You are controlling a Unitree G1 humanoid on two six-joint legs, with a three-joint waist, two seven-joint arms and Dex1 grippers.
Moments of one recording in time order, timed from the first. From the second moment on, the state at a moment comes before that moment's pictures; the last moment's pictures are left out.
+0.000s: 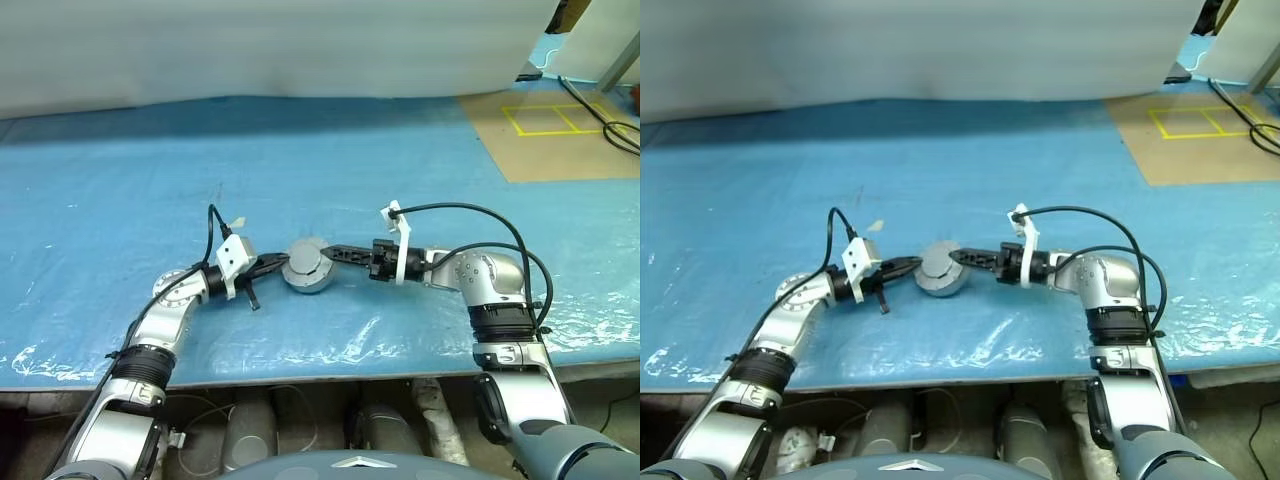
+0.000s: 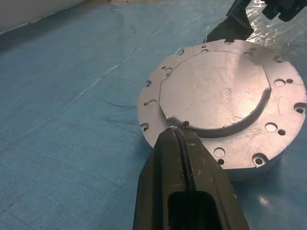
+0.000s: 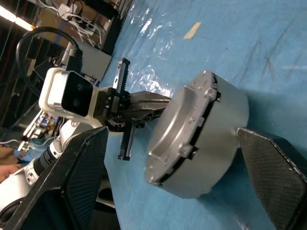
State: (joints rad) left arm -0.37 0.39 -0.10 0.46 -0.17 -0.29 -1.00; right arm -0.56 -0.28 -0.09 0.19 0.59 1.21 0.86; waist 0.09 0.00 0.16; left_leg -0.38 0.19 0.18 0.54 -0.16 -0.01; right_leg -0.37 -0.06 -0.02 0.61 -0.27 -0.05
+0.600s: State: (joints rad) left arm -0.36 0.39 -0.11 0.47 -0.17 -0.31 -1.00; right arm -0.52 -0.27 -0.07 0.26 0.60 1.16 0.80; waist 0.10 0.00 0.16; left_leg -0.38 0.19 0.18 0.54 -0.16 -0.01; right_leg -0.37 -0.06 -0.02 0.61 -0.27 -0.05
